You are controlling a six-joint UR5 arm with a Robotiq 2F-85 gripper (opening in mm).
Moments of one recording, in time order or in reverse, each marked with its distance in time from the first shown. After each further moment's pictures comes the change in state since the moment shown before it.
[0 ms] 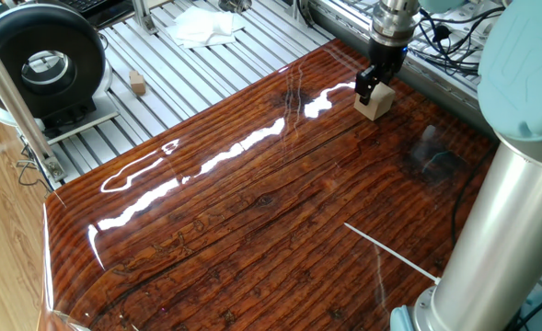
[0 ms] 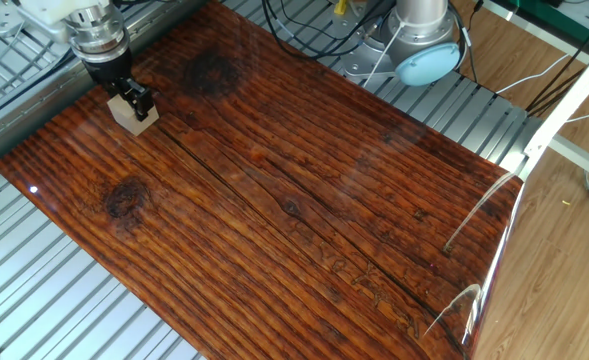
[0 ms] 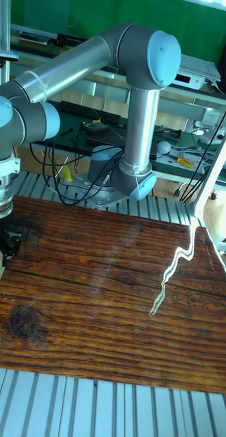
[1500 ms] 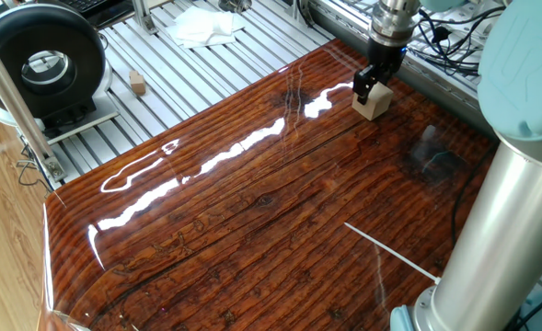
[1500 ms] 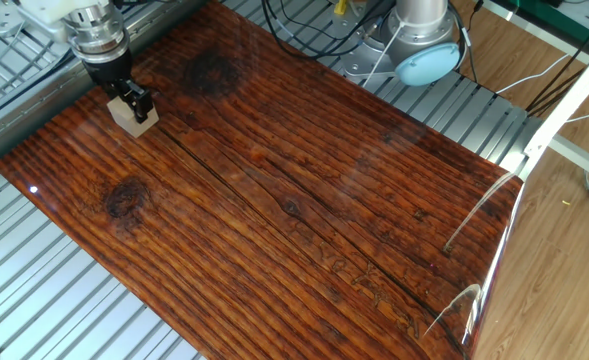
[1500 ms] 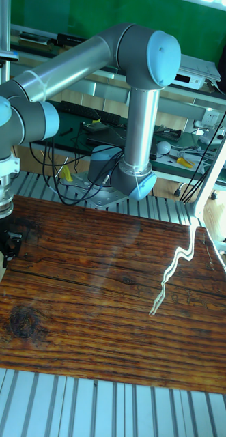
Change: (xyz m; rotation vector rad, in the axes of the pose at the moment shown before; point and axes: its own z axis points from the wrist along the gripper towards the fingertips) arm 0.000 0.005 0.000 -0.020 0.001 0.017
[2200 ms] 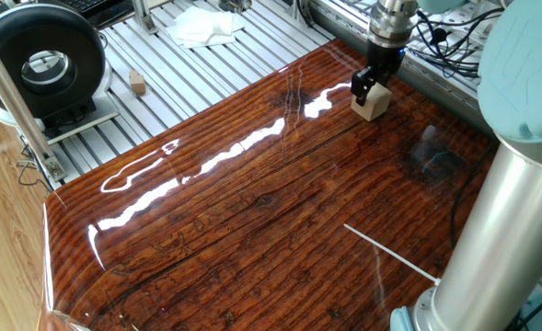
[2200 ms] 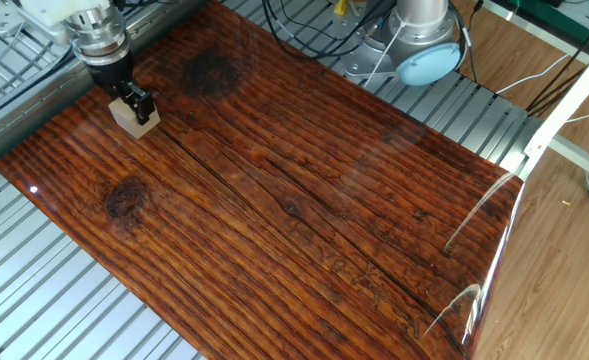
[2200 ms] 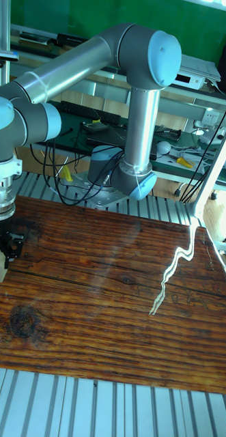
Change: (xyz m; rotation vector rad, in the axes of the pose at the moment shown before) arm -0.001 0.006 0.001 0.007 -0.001 0.013
